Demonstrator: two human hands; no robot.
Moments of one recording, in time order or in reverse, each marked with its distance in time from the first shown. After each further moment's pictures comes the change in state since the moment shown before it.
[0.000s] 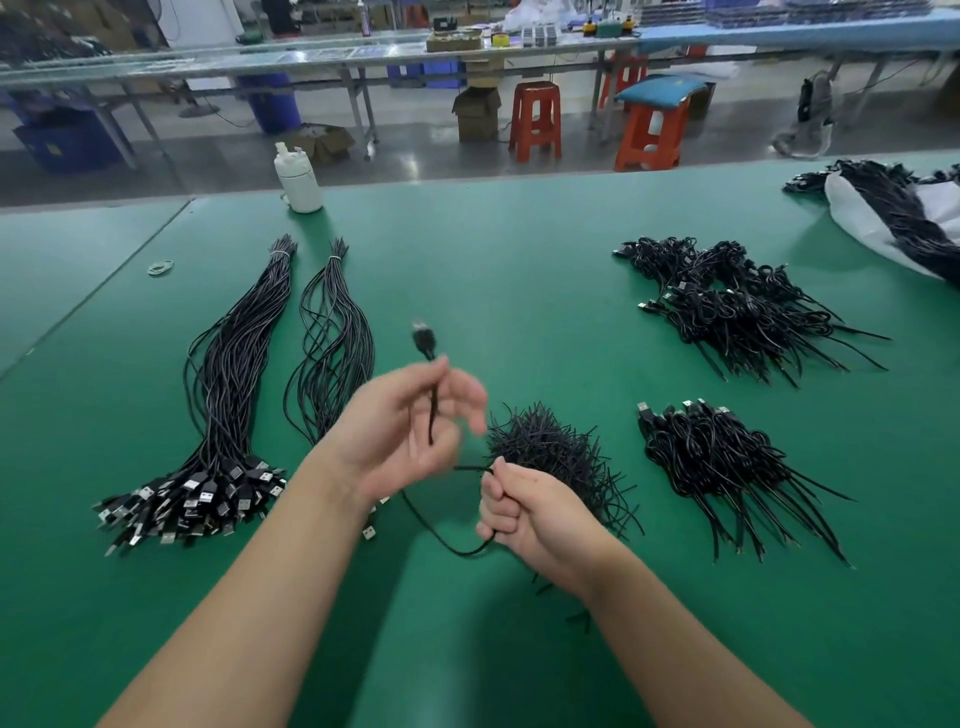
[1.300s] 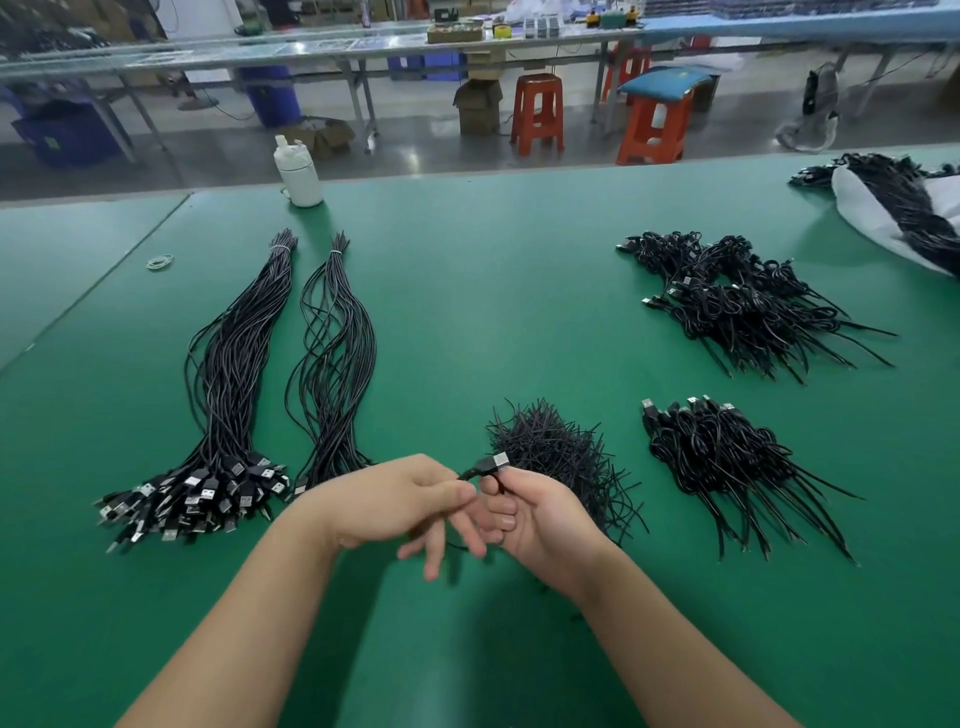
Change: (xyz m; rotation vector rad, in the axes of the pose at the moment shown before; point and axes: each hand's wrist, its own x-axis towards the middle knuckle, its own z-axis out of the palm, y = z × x) left_hand -0.028 -0.039 -0.027 0.834 -0.033 -0.346; right_hand 0.010 0.012 -0.002 0.166 0.046 0.073
